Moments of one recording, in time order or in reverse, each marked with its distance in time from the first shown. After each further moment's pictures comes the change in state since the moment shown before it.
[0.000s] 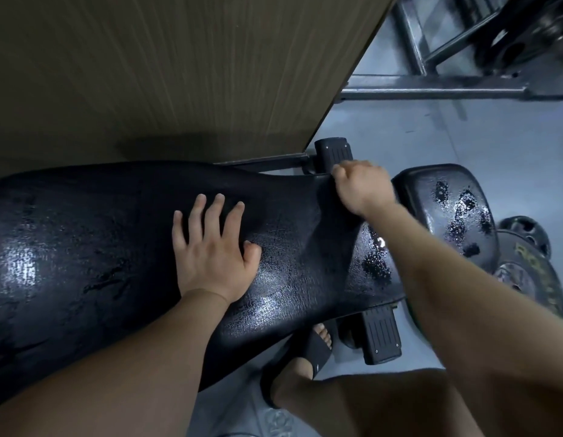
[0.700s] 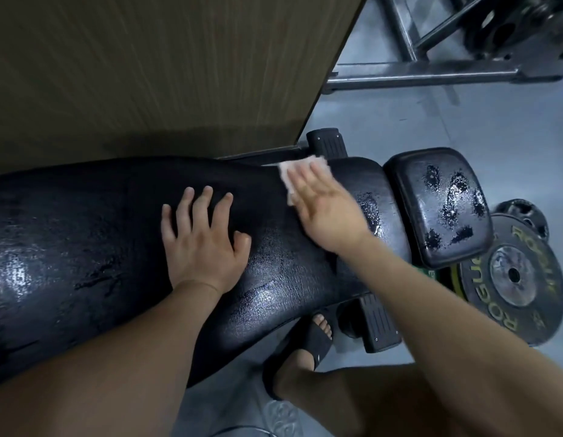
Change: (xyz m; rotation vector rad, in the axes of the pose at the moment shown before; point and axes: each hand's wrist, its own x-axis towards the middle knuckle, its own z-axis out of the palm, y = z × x) left_hand 0.000 0.000 0.002 -0.010 0.021 -0.004; right_hand -0.066 -0.022 0.037 -0.031 0.194 -0.428
